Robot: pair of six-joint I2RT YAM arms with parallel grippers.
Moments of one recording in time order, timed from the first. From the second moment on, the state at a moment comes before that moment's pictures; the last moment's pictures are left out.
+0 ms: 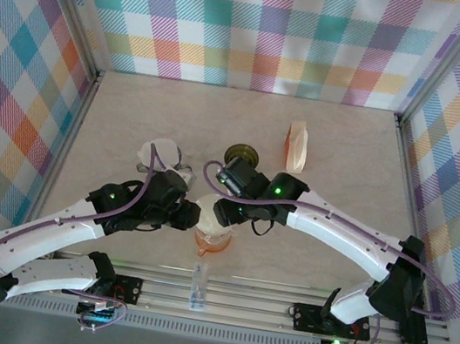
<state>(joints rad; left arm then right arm) -0.89 0.96 0.87 -0.79 -0.07 -0.71 1.07 1.50 1.40 -0.99 0.10 0.40</state>
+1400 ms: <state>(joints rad) -0.89 0.95 0.85 -0.78 -0.06 -0.72 1.02 1.72 1.38 -0.93 0.04 0.44</state>
